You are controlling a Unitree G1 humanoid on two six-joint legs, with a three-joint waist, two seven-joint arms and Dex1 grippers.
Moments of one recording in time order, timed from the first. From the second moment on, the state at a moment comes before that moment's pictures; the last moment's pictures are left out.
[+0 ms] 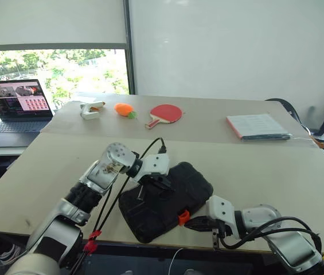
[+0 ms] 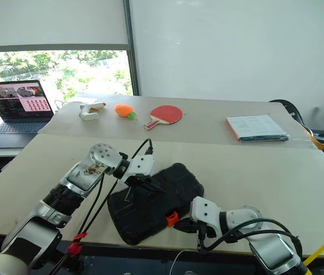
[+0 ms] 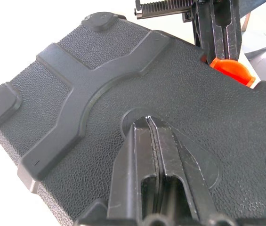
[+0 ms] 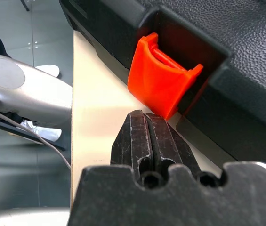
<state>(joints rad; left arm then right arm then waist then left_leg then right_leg) -0.85 0.50 -0.46 0.22 -0.07 0.22 -1.41 -0.13 -0.72 0.27 -0.37 0.21 0.34 1.03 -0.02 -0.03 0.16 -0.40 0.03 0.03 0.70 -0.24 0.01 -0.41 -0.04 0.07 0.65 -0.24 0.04</state>
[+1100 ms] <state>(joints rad) -0.84 0.49 -0.44 0.23 -0.07 0.23 -1.39 -0.19 -0.61 0.28 -0.31 0.18 0.33 1.00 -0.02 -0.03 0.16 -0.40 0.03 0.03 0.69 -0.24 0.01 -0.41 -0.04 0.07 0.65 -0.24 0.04</state>
